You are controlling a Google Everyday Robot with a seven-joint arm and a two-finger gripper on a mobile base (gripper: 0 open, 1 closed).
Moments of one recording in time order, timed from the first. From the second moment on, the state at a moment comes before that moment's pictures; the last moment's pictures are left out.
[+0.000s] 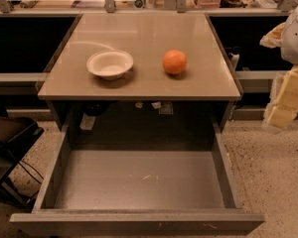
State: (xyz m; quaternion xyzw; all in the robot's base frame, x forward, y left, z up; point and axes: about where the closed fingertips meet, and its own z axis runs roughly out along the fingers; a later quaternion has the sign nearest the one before) arm 0.438 -0.217 0.976 -0.60 0.78 -0.03 0.16
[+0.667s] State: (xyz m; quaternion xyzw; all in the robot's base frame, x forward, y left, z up) arm 0.475 -0.209 0.978 -0.63 0.75 -0.01 0.20
